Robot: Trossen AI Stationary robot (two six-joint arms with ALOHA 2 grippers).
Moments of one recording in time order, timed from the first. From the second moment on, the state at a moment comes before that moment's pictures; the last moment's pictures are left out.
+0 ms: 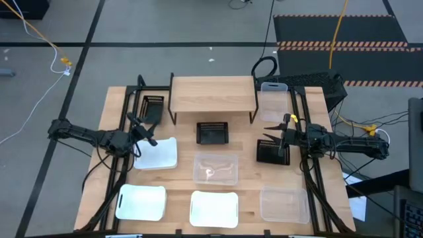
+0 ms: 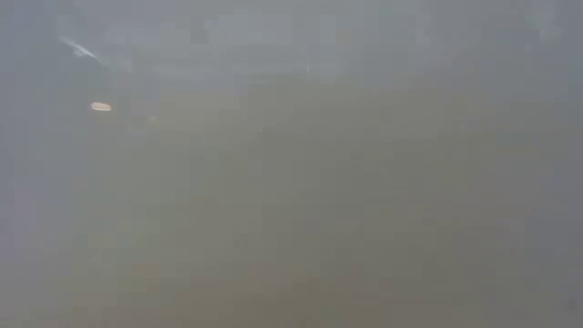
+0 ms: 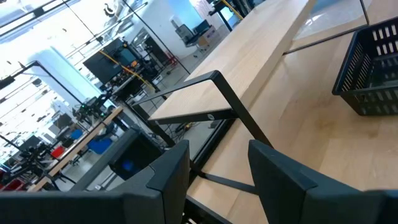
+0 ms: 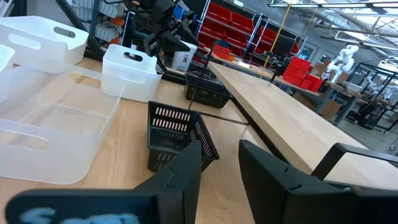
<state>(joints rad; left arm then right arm) -0.24 0.18 0.03 0.00 -1.05 0.49 -0.09 0.10 0.02 0.04 0.13 -0.34</state>
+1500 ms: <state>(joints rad) -0.24 0.18 0.03 0.00 -1.05 0.49 -0.09 0.10 0.02 0.31 0.11 -0.47</state>
